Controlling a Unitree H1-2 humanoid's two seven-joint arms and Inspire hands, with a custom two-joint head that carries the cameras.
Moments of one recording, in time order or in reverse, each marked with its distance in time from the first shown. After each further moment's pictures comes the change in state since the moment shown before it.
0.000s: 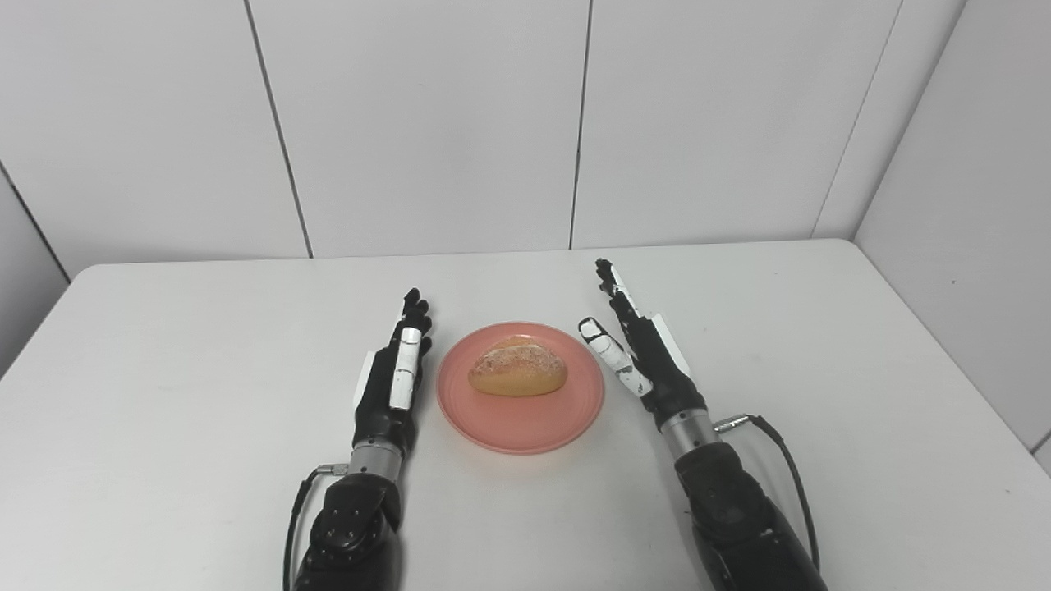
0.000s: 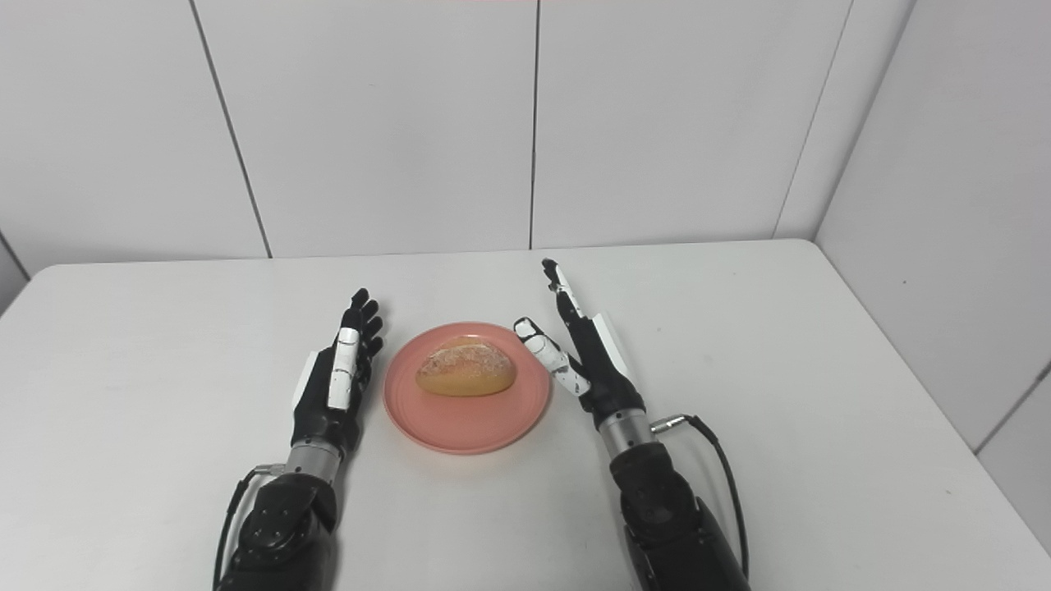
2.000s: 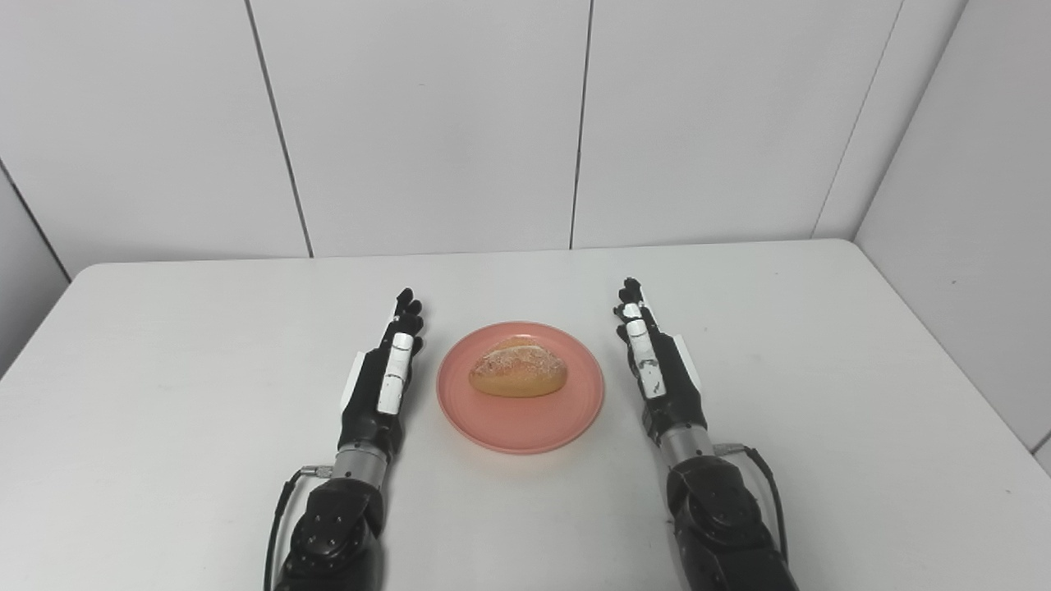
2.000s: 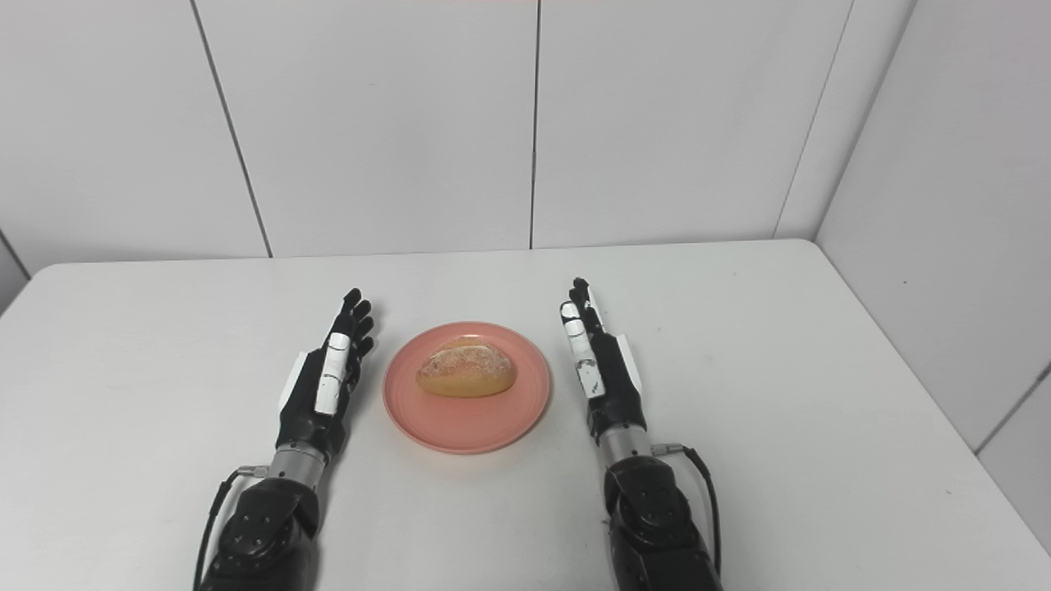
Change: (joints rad) left arm 0.021 0.051 -0.023 -0.032 0.014 -0.011 -0.026; right arm 0.022 0.083 -0.103 0.007 0.221 0.075 0.010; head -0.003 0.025
